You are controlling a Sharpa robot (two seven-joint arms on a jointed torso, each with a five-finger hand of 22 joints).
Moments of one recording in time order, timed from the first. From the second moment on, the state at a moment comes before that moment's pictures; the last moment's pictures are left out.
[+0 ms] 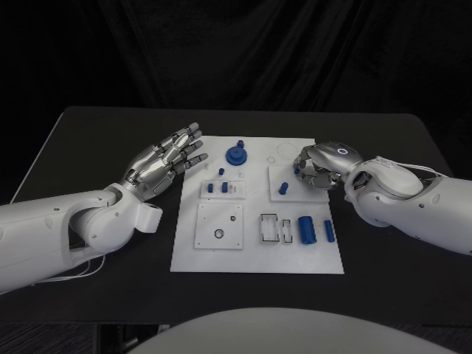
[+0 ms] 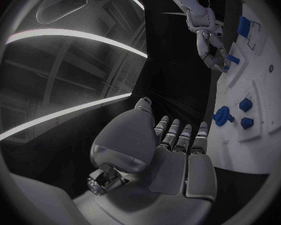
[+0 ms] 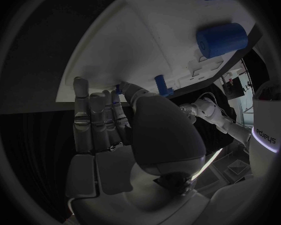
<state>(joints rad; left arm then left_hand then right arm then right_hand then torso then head) 1.13 -1.06 -0.21 1.66 0.03 0.02 0.68 1.38 0.24 -0.25 0.28 0.51 0.28 -0.01 0.03 0.03 0.10 0.09 0.22 0.04 0.05 0.16 0.08 0.02 0.17 0.06 0.27 0.03 0.22 1.23 -0.76 -0.24 1.40 -1.62 -0.46 -0.09 1.41 -0.08 0.34 0.11 0.21 0.83 0.17 0.17 0.38 0.64 0.14 0.74 0.47 1.12 0.07 1.14 0.92 0.16 1.10 0.17 0.53 1.31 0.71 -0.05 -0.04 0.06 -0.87</state>
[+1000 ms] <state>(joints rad) 1.12 -1.06 -0.21 1.65 0.03 0.03 0.68 1.39 0.24 -0.24 0.27 0.53 0.30 0.03 0.03 0.04 0.10 0.09 0.22 0.04 0.05 0.18 0.09 0.02 0.17 0.07 0.28 0.04 0.23 1.22 -0.74 -0.24 1.39 -1.62 -0.46 -0.08 1.46 -0.07 0.39 0.06 0.30 0.86 0.18 0.19 0.45 0.72 0.12 0.76 0.46 1.12 0.04 1.14 0.93 0.16 1.11 0.15 0.59 1.31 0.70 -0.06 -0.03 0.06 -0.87</state>
